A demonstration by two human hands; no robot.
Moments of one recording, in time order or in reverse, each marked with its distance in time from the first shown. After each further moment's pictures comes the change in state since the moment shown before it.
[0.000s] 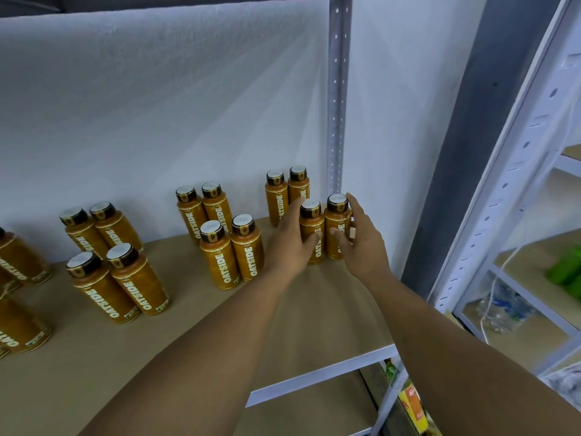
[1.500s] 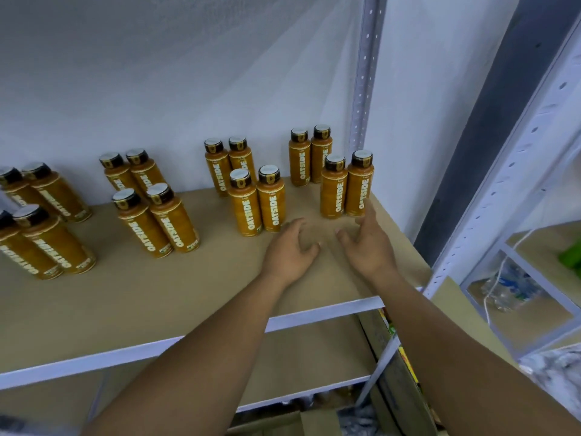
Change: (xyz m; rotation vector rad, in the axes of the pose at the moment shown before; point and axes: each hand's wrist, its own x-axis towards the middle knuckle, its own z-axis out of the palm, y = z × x) left_hand -0.097 -0.030 -0.015 0.055 -0.121 -0.197; right_hand -0.078 -0.011 0.008 -0.105 -0.163 0.169
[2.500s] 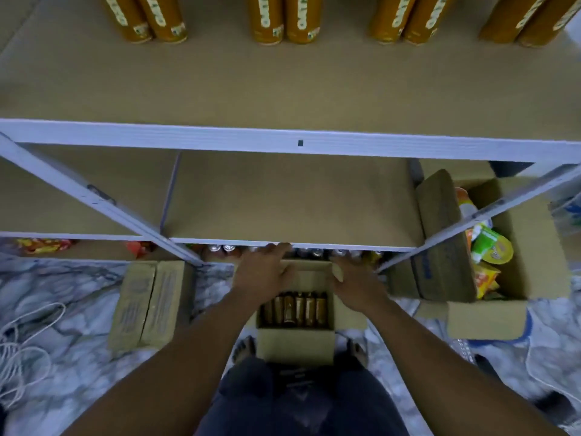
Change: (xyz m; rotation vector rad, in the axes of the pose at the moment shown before) left_hand -0.328 -0.265 0.010 0.268 -0.227 -0.206; right_hand -0.309 0.060 0.198 -0.526 -0.872 -0.013
